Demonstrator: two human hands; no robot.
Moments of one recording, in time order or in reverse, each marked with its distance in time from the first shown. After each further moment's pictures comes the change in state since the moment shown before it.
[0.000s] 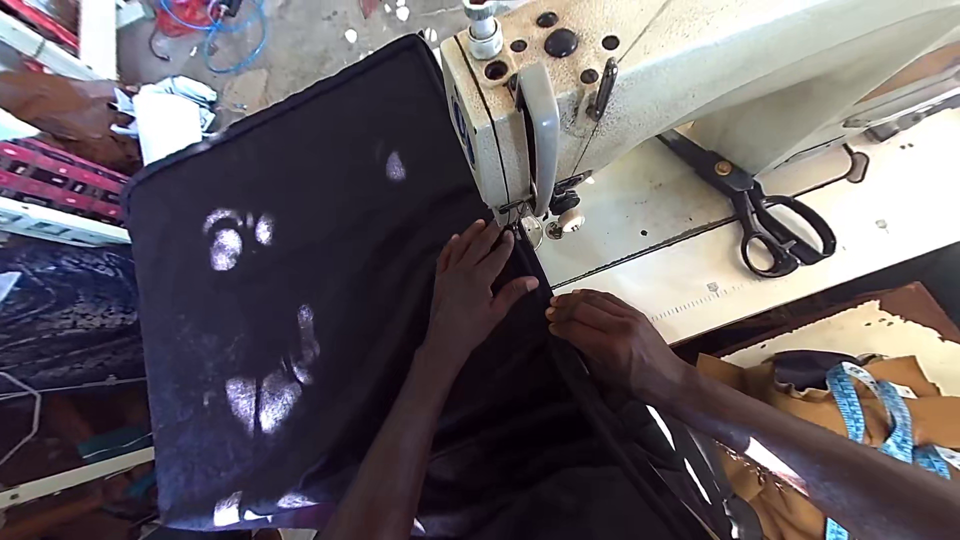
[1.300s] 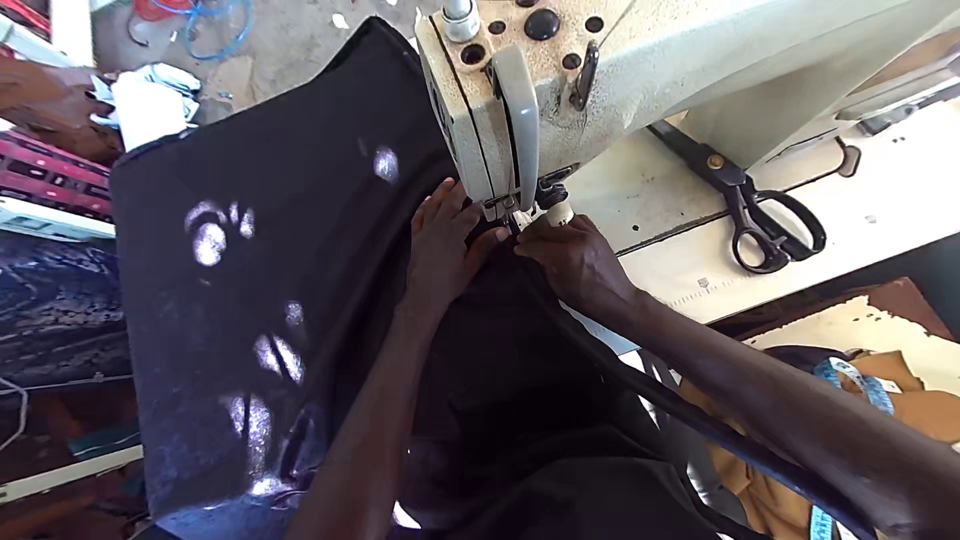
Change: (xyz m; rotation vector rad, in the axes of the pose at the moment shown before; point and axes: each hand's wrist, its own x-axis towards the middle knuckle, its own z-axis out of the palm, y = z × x) left_hand 0.036 -0.029 -0.002 0.025 0.004 -0.046; right_hand 0.066 0.049 0.016 -0.070 0.054 0.148
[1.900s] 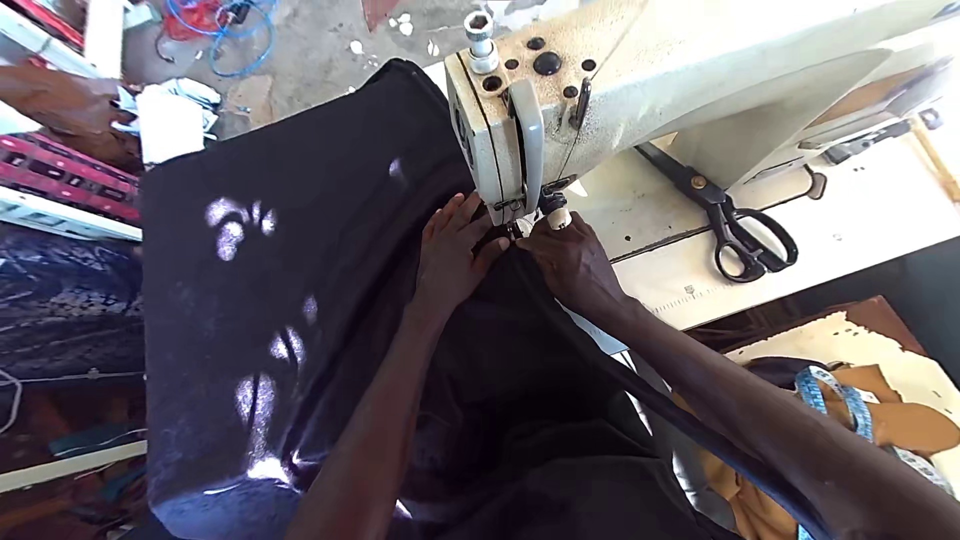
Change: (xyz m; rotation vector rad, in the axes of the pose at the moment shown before) left_hand -0.005 0.003 -0.002 -0.026 -0.021 -0.004; right_hand 0.004 -0.002 0.002 -0.027 0.016 0.130
